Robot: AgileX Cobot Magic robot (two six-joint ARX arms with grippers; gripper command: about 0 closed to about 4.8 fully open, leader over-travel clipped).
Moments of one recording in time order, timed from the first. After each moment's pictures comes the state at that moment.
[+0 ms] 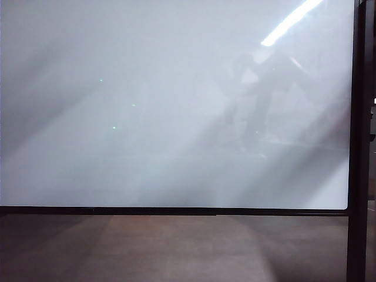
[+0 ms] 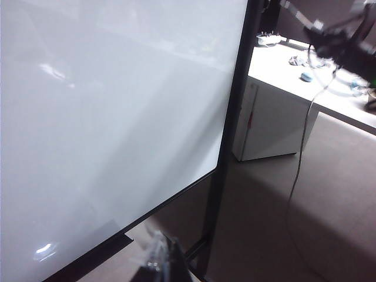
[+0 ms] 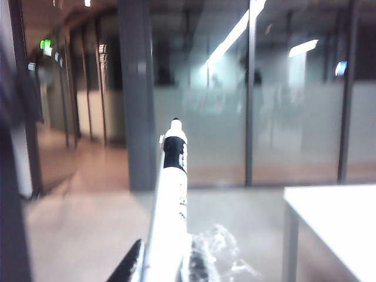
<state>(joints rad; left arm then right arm) -0.54 0.90 0.87 -0.08 0.25 0.01 -0.52 1.81 1.13 1.08 -0.42 0.18</state>
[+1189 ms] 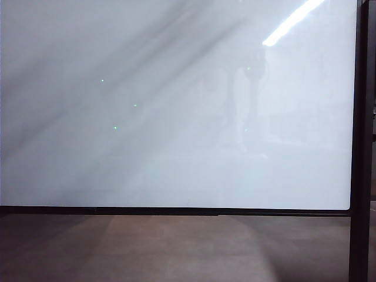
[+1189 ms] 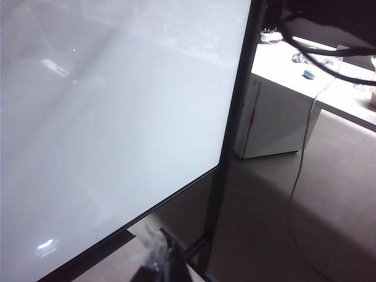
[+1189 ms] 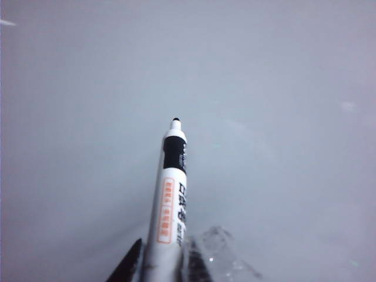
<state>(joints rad) -0.54 0.90 0.87 -0.09 0.25 0.01 0.43 1.48 1.27 0.58 -0.08 -0.05</state>
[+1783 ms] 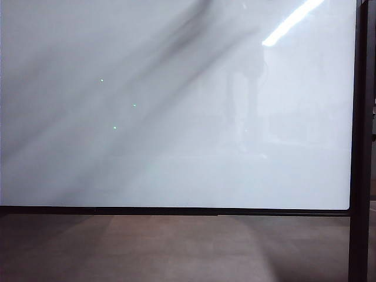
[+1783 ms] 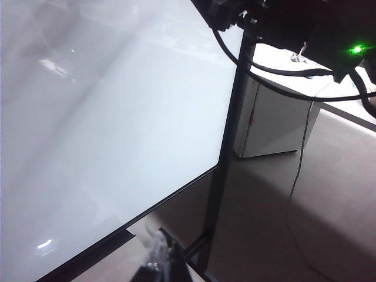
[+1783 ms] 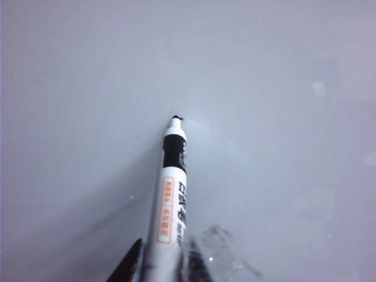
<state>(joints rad) -0.54 0.90 0.87 -0.09 0.25 0.01 0.43 1.60 1.29 0.64 0.02 -0.06</state>
